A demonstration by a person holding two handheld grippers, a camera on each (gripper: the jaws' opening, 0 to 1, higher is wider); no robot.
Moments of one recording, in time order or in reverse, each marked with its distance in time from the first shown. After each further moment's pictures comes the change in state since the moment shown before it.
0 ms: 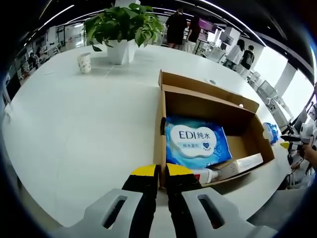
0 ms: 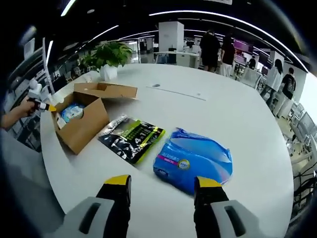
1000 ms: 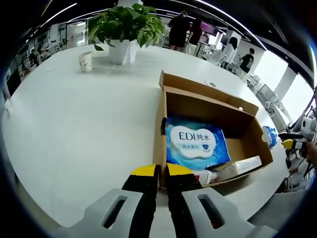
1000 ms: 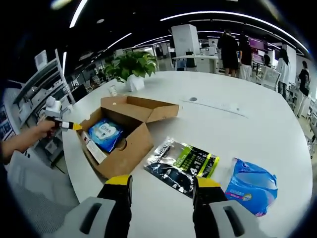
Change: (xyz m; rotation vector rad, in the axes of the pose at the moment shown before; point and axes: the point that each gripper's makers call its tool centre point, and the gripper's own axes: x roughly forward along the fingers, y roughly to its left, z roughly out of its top) left arm 0.001 -0.001 0.000 -0.030 -0.018 -0.012; right arm 0.025 0.110 0.063 0.012 -0.040 0.211
